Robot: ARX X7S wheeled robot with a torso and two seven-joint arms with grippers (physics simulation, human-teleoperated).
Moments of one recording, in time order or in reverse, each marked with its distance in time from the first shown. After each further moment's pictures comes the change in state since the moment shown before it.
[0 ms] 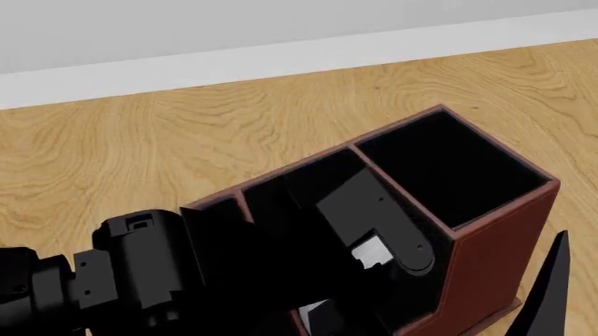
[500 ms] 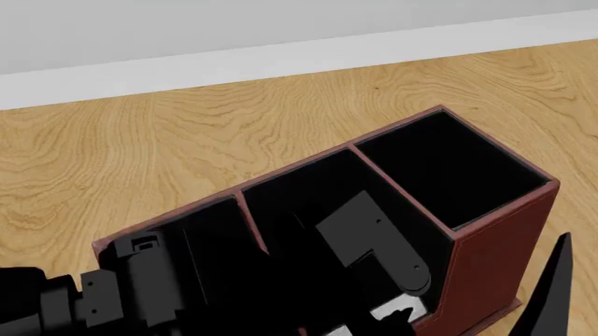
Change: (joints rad) left arm 0.058 -0.001 0.004 -0.006 0.009 0.018 0.014; right arm -0.014 0.006 0.004 0.004 -0.009 -0.014 0.007
